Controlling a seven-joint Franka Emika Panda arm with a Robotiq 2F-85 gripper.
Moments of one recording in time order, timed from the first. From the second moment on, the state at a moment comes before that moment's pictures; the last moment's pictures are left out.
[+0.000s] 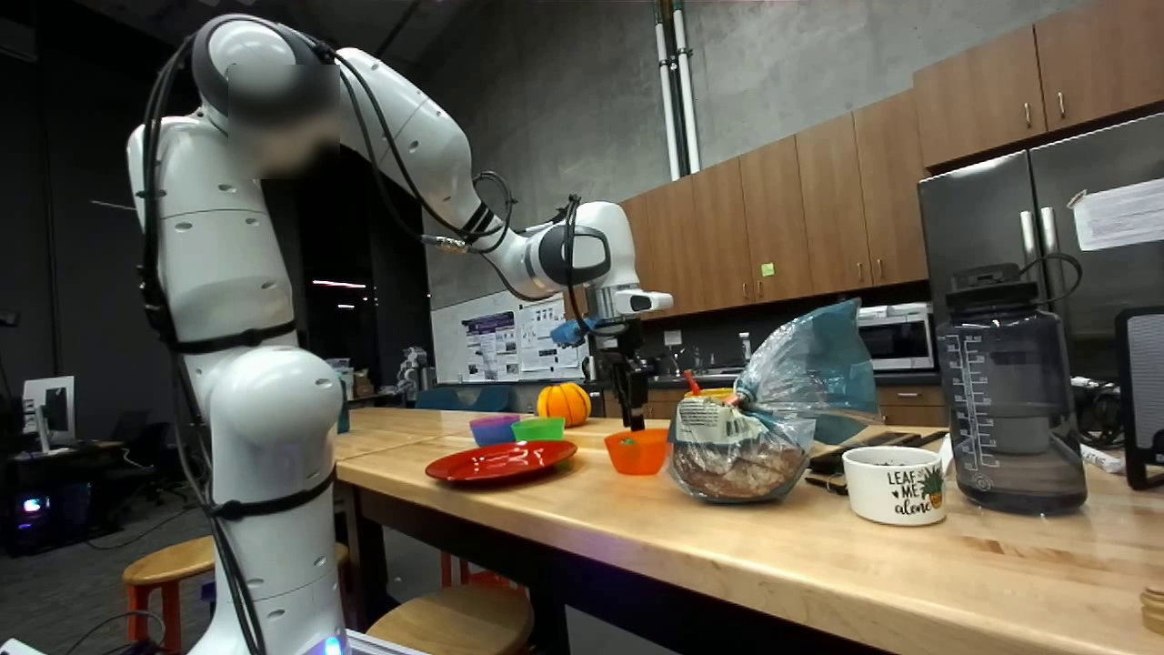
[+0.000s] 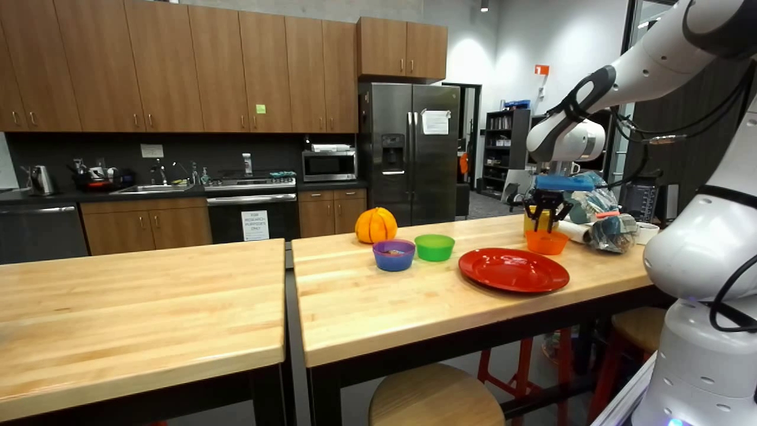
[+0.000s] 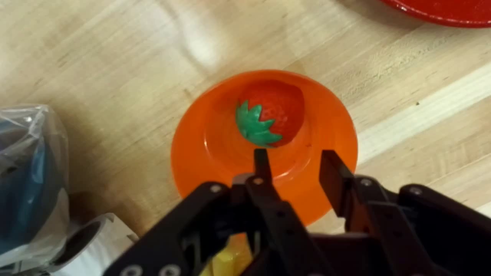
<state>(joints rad) -0.34 -0.21 -0.24 -2.42 -0.04 2.30 0.31</state>
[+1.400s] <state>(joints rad) -0.34 -0.20 -0.31 -2.46 0.14 2.31 0.27</state>
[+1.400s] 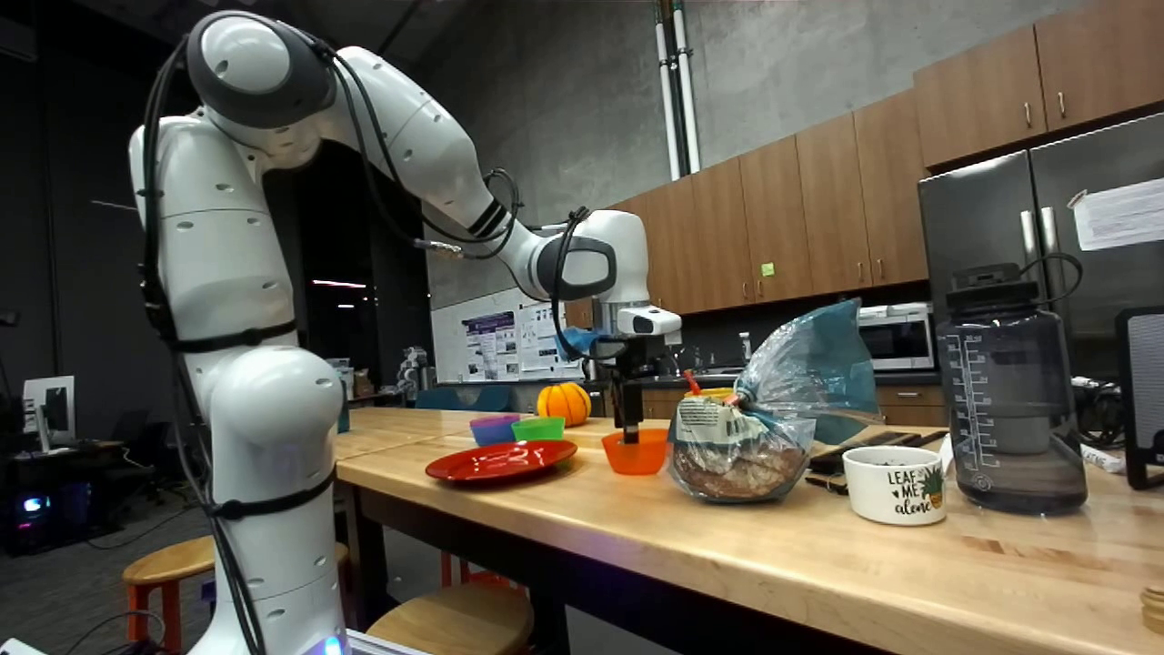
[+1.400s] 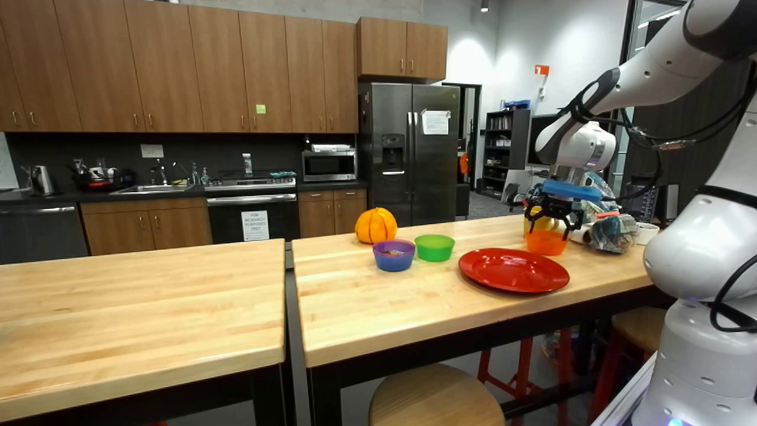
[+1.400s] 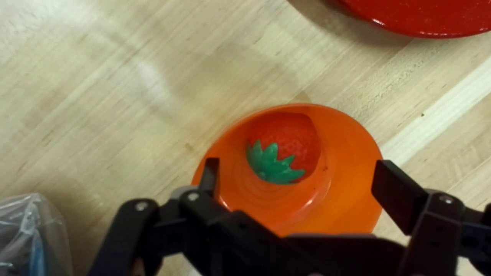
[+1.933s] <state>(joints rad) -0.35 -0.20 -0.28 -2.46 0.04 2.31 0.35</state>
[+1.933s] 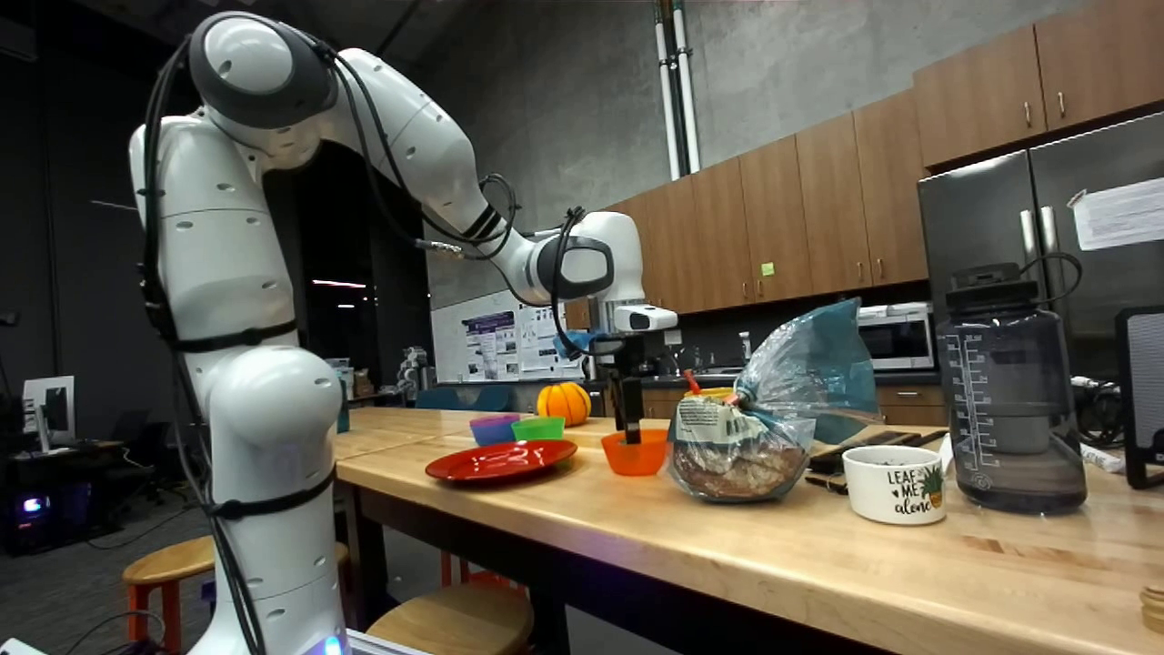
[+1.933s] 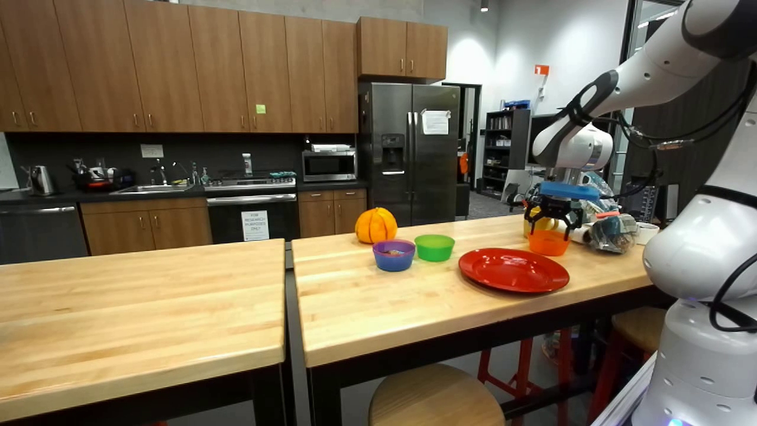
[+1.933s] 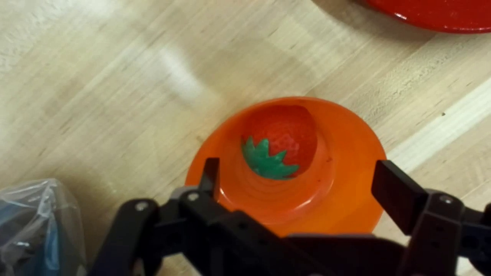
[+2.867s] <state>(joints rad) -0.35 -0.20 -0.27 -2.46 0.00 2.31 0.39</state>
